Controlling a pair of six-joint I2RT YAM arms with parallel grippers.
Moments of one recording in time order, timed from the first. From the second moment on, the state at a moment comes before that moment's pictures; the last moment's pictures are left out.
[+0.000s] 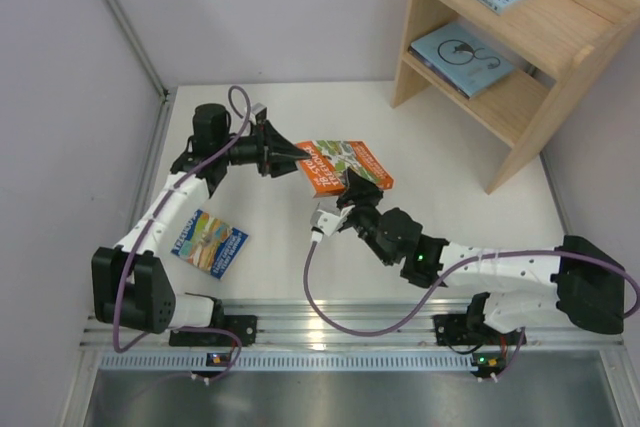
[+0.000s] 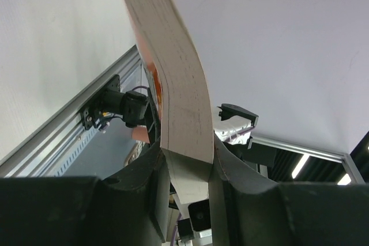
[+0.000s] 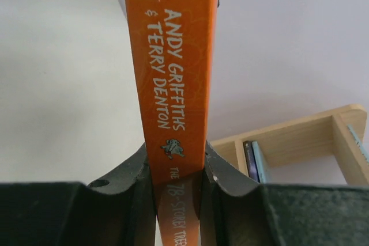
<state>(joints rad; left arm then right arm) -0.19 1.35 1.06 -0.12 1.10 -1.28 1.18 1.23 0.64 0.63 0.56 -1.07</state>
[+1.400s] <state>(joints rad) -0.08 1.18 0.95 -0.29 0.68 -0.92 0.42 1.91 2.18 -0.06 0.63 -1.42</state>
